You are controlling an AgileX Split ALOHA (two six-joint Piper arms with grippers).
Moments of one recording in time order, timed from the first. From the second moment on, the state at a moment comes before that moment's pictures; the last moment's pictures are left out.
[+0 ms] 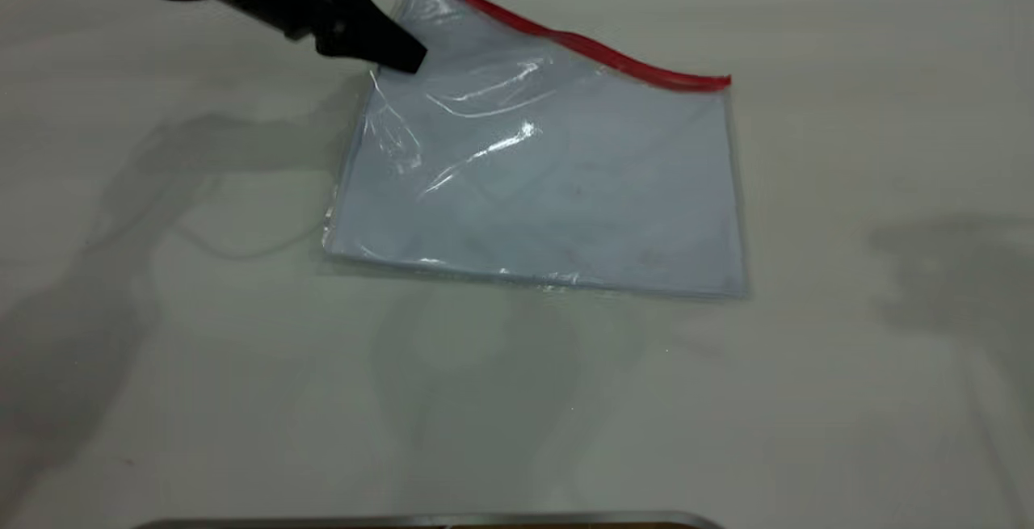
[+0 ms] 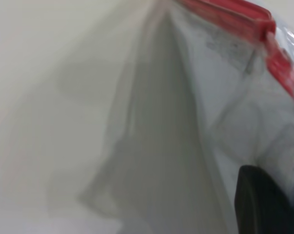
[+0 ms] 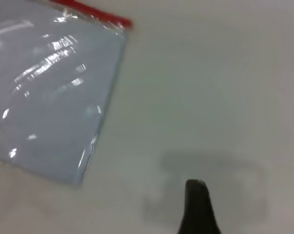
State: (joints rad) left arm -0.10 2.55 -1.78 -1.08 0.93 1.66; right arm 0.04 1.39 -0.85 0.19 0.49 -0.32
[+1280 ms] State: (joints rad) left arm -0.23 2.55 -1.97 -0.91 1.11 2.04; right arm 0.34 2.09 -1.30 1.12 0.54 -1.46
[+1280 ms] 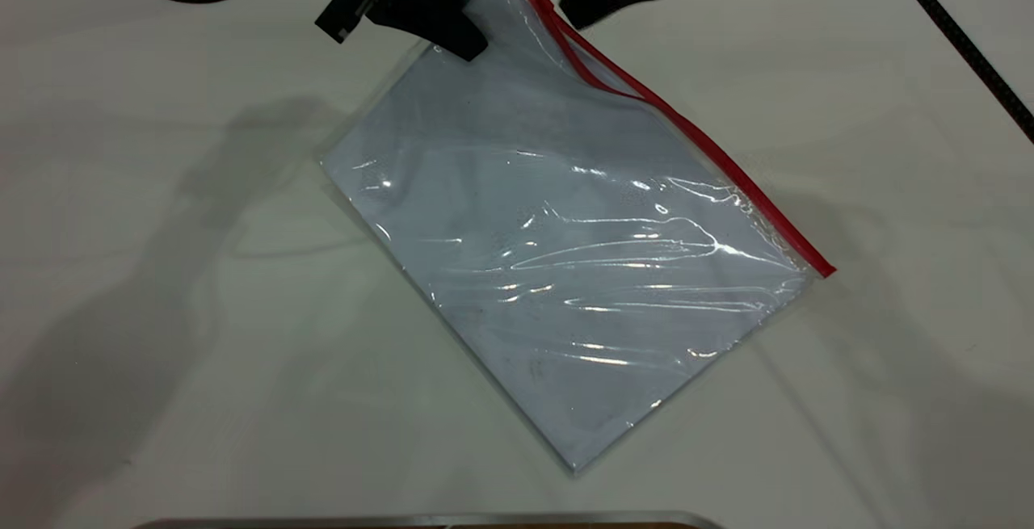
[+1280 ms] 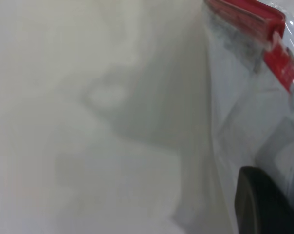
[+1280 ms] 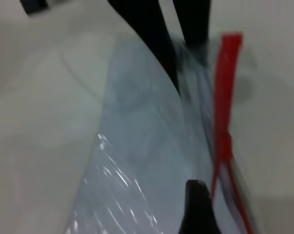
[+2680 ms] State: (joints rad) left arm -0.23 2.55 -1.97 -1.00 1.12 1.94; right arm 0.34 2.13 -1.30 1.34 0.58 -1.61
